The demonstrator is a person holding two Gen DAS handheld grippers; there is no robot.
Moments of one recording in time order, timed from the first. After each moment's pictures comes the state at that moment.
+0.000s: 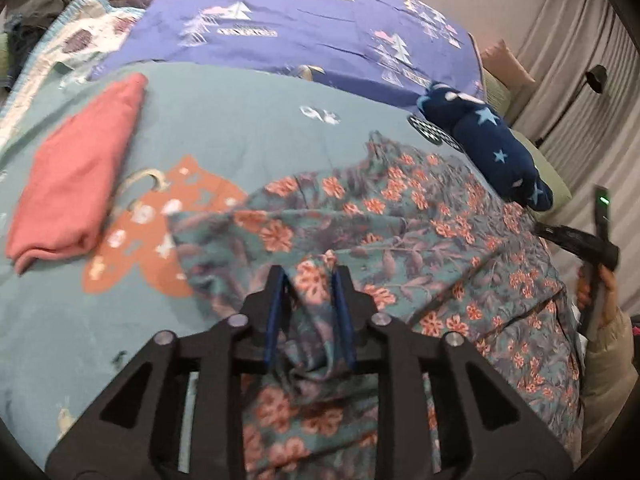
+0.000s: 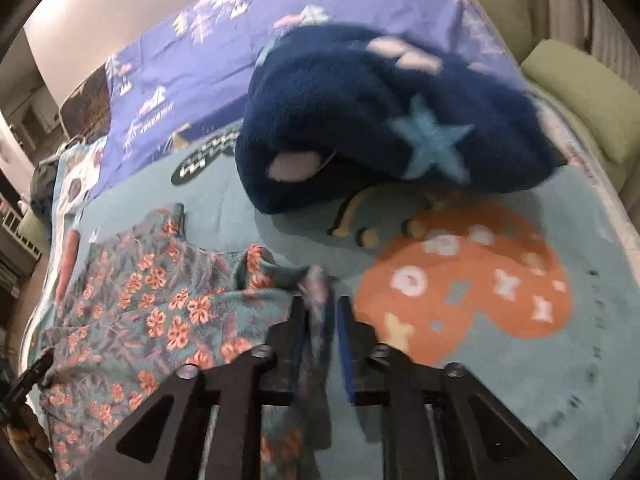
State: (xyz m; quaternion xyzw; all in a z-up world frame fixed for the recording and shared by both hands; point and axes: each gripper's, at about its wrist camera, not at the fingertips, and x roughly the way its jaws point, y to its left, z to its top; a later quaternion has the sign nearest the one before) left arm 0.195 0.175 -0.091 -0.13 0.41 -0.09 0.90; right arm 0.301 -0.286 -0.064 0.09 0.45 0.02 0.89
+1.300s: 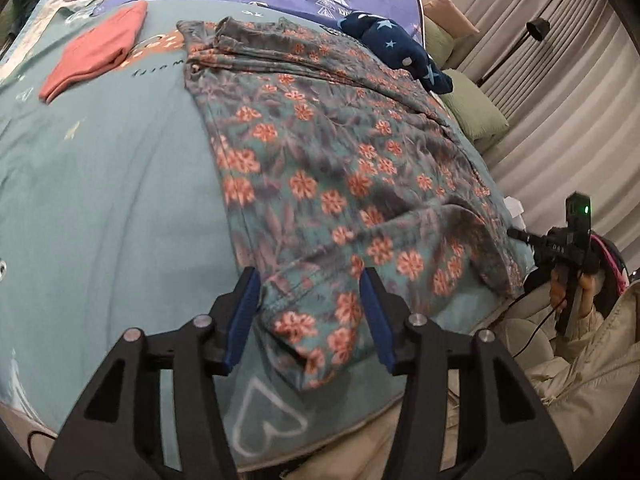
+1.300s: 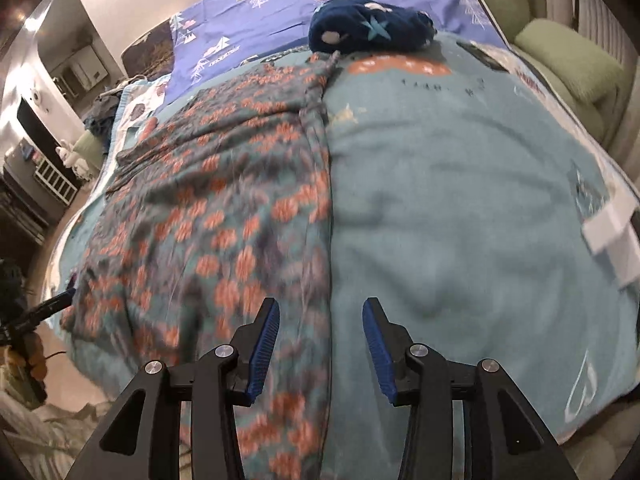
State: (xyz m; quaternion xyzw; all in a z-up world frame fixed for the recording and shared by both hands) left arm -0.076 0.136 -0.098 -0.15 0.47 -0.19 0.85; right arm -0.026 -0.306 -0.076 0.08 0.50 0.11 0.85
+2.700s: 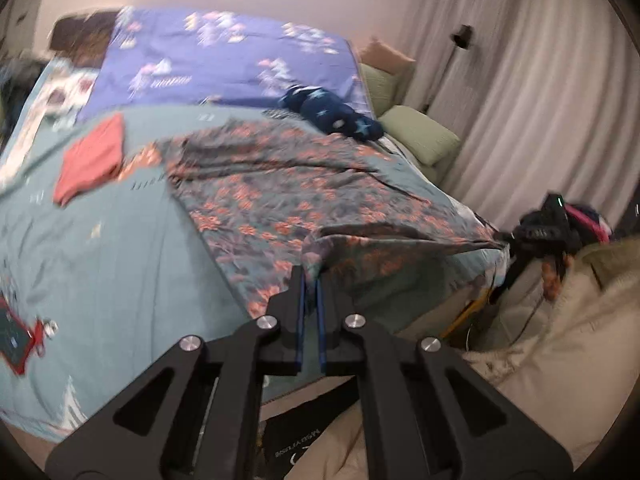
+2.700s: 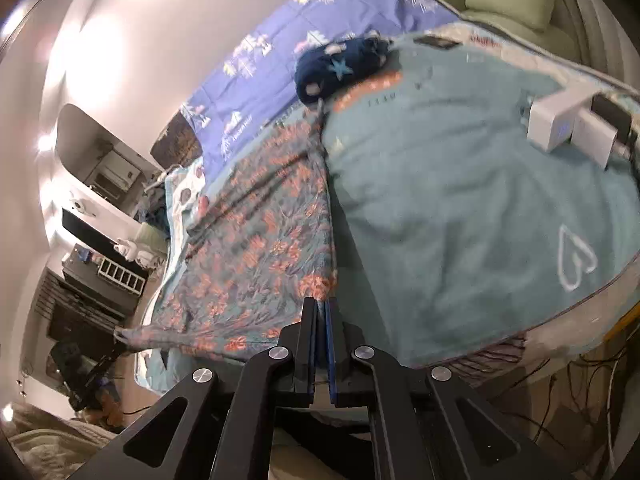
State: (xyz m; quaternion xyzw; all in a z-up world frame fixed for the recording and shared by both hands) left arm -0.167 0.135 0.003 -0.07 0.34 -0.24 0.91; right arm -0.115 -0.369 -0.032 0.28 0.42 0.13 0.86
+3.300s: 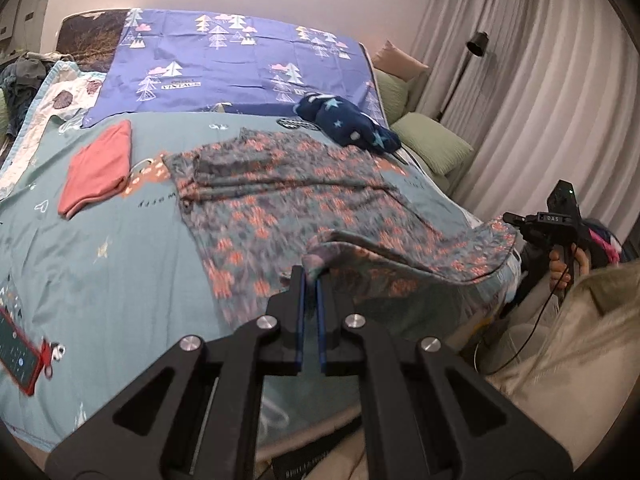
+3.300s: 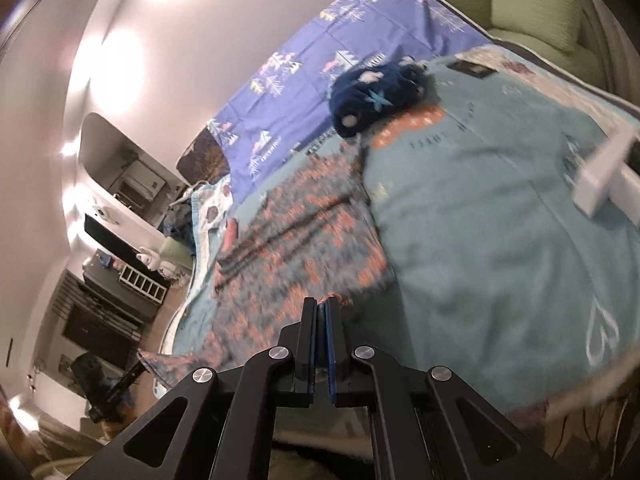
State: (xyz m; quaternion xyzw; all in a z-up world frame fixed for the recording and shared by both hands) left arm -0.111 0.145 0.011 -0.09 0.34 -0.21 0.91; right arm -0.052 -0.363 0.007 0.29 0.37 0.18 0.86
